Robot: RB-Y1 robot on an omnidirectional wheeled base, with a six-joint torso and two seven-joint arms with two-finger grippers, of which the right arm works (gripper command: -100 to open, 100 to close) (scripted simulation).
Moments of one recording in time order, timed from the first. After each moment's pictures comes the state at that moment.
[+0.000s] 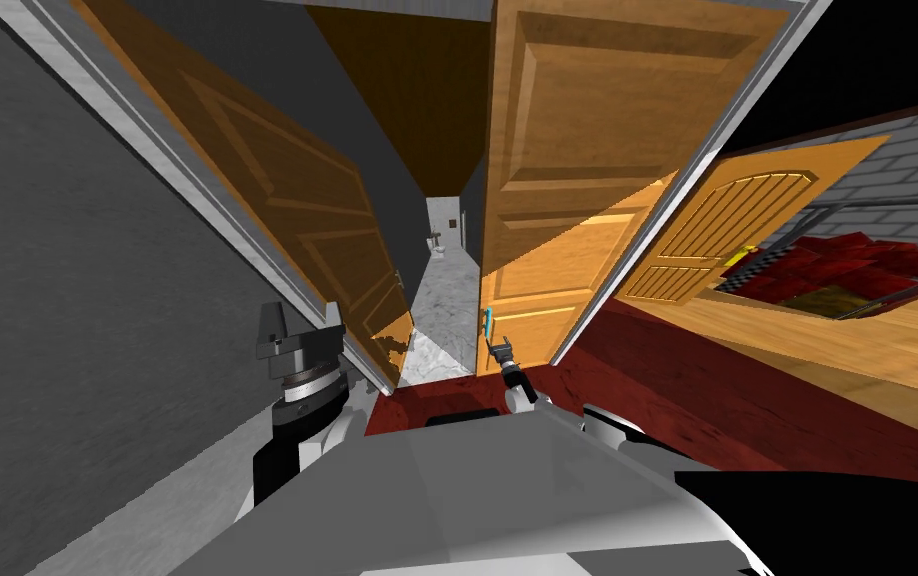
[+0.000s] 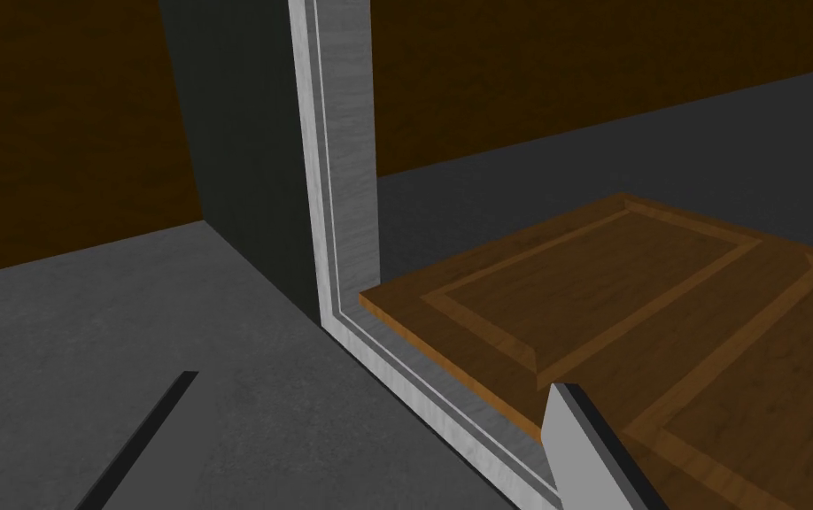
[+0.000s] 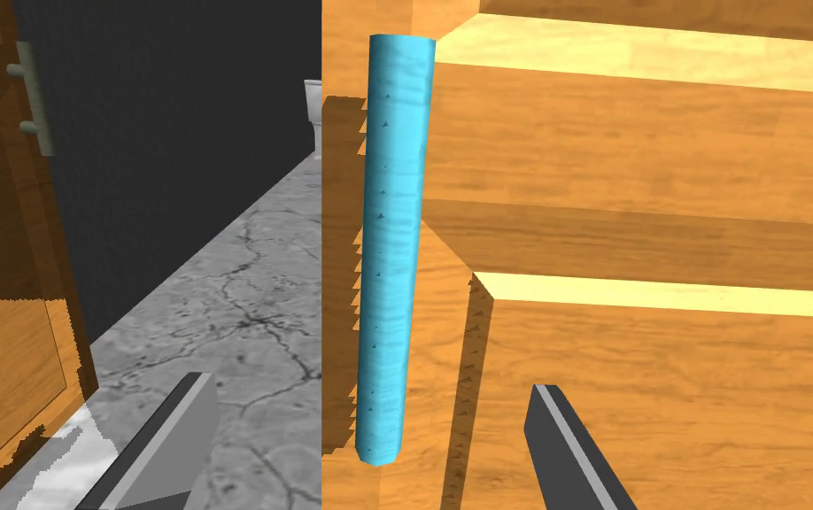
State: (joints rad) arm -0.20 -0.37 0.88 -0.76 -1.12 -0.95 -1.26
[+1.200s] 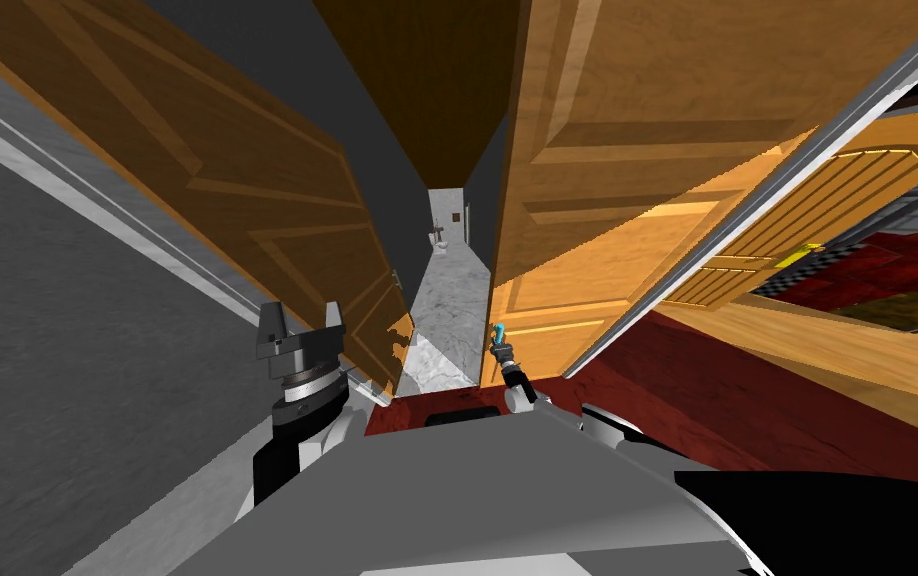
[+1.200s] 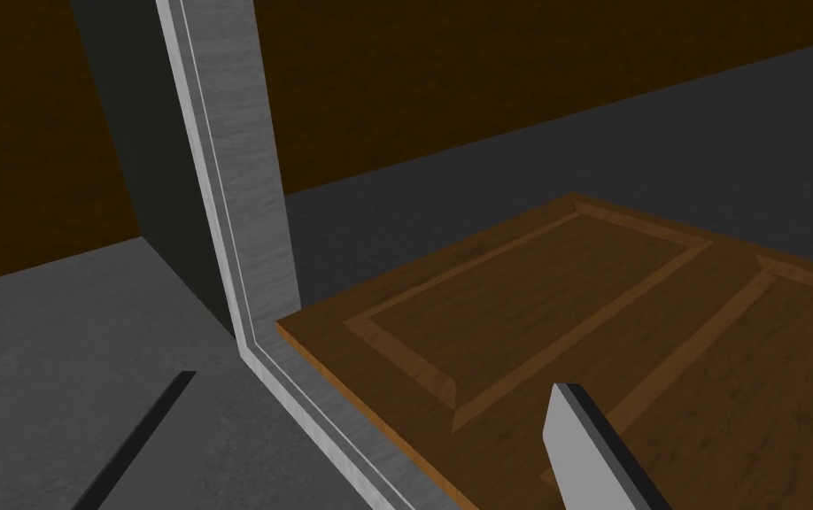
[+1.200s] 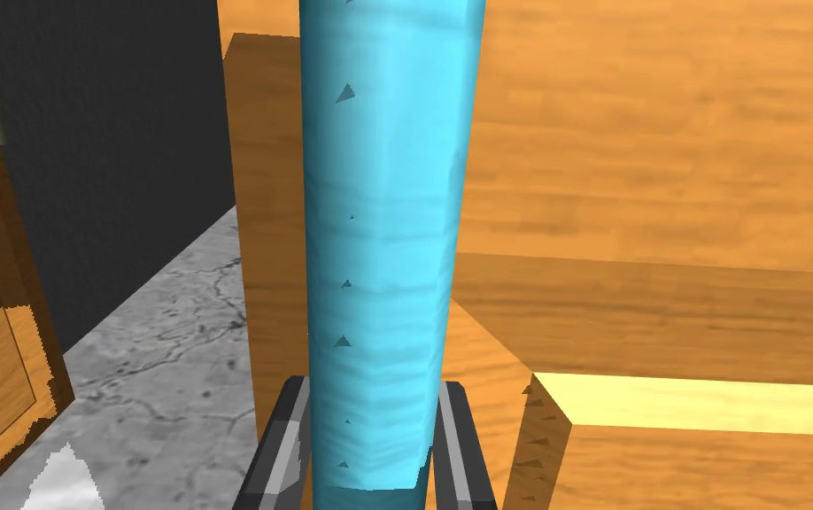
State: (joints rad) arm -0.21 -0.36 0.87 -0.73 -1.12 -0.96 -1.26
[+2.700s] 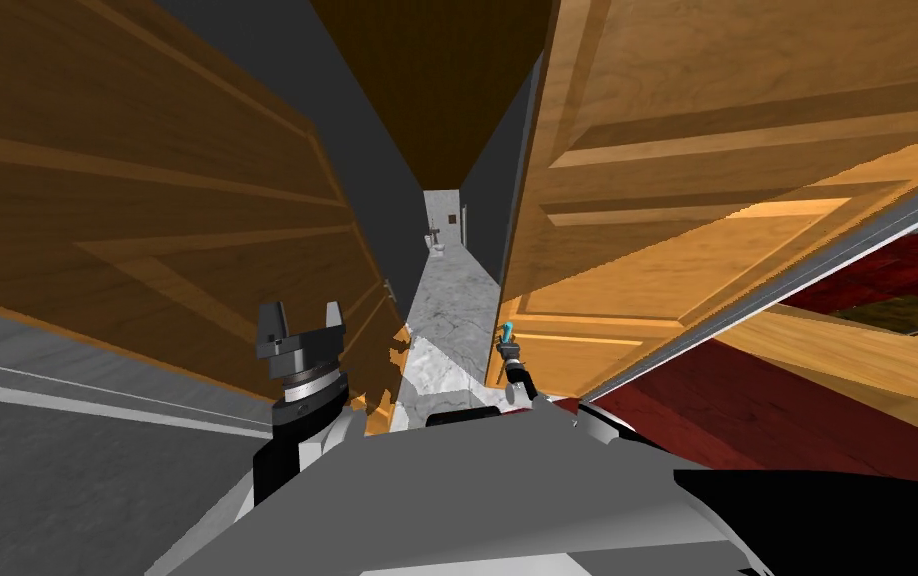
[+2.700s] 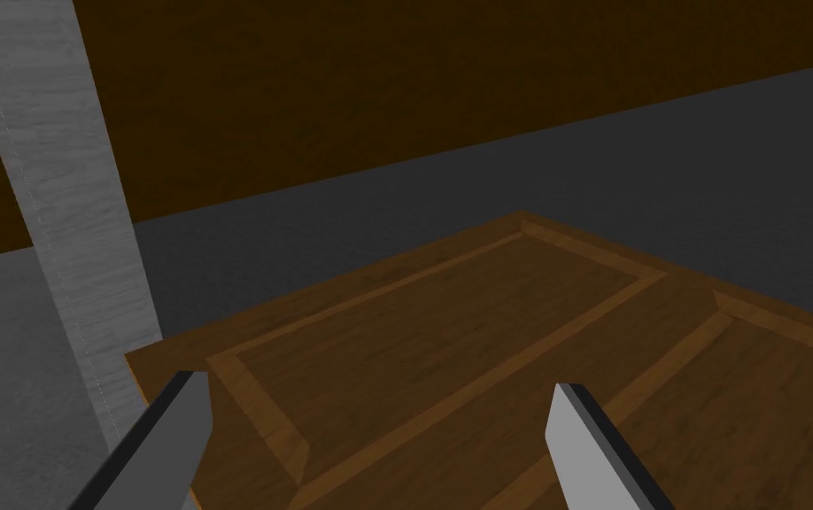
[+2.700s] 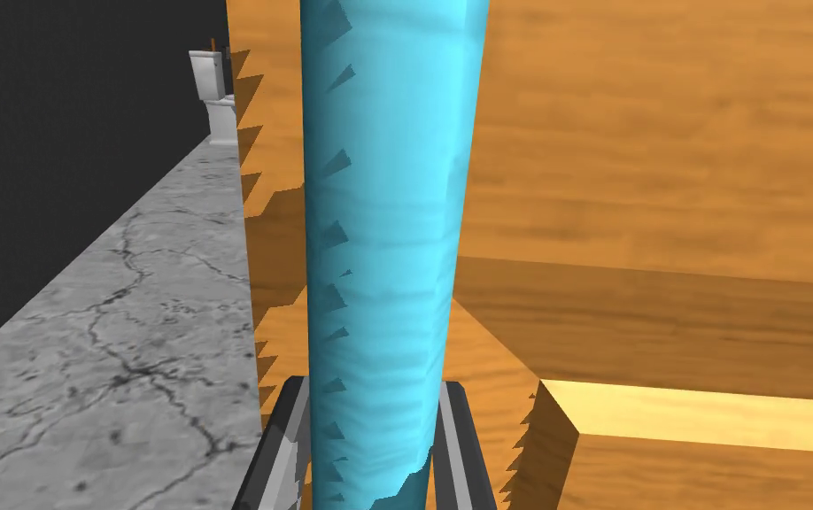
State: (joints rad) arm -0.22 -0.31 0.74 -0.63 -1.16 -0.96 -1.25
